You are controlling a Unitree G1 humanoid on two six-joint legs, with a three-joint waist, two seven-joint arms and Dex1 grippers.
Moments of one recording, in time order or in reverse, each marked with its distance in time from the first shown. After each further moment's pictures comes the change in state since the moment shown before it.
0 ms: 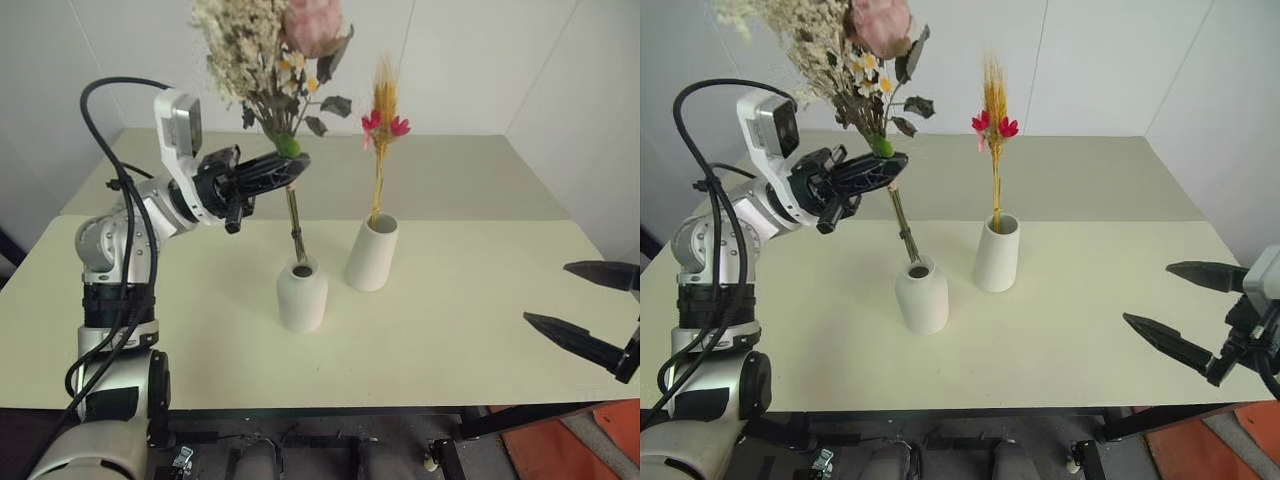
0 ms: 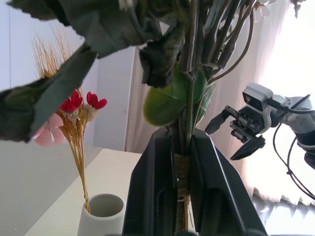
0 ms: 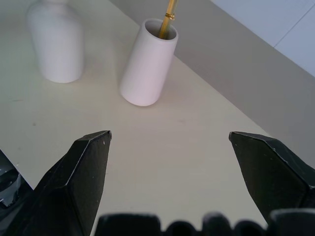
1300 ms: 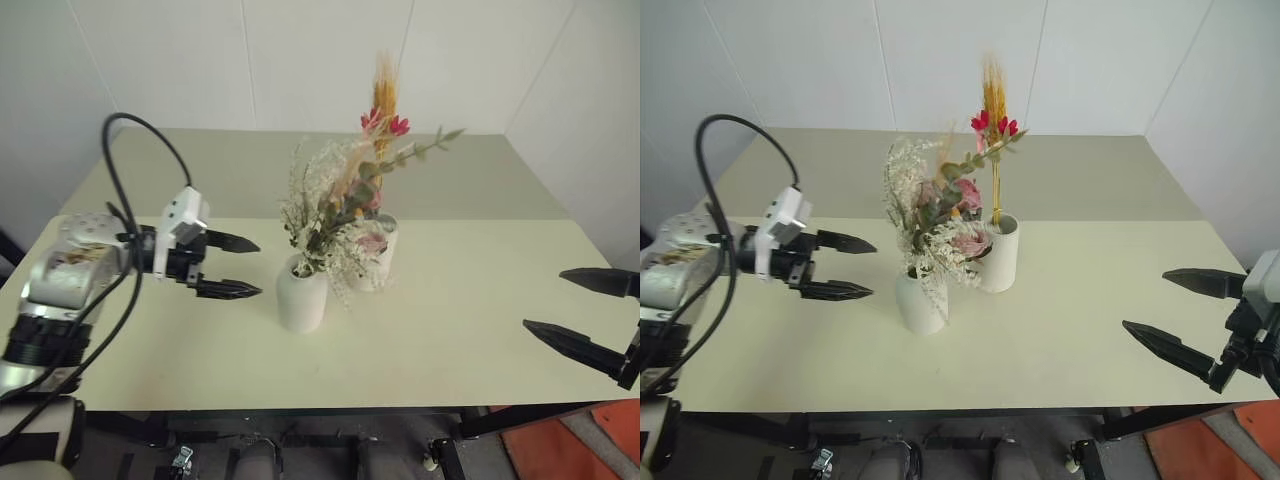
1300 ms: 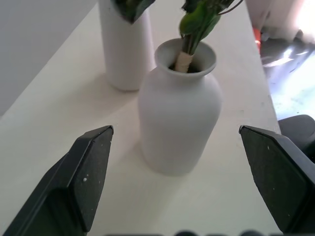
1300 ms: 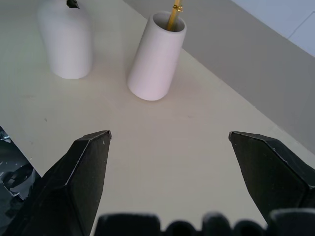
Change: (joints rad) left arm 0.277 0.465 -0.141 -0.067 0.330 -0.217 -0.219; right arm 0.037 -0.021 0.008 0.044 0.022 -0.030 0.036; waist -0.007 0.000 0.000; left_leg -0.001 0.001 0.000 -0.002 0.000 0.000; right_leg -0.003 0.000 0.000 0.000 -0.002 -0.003
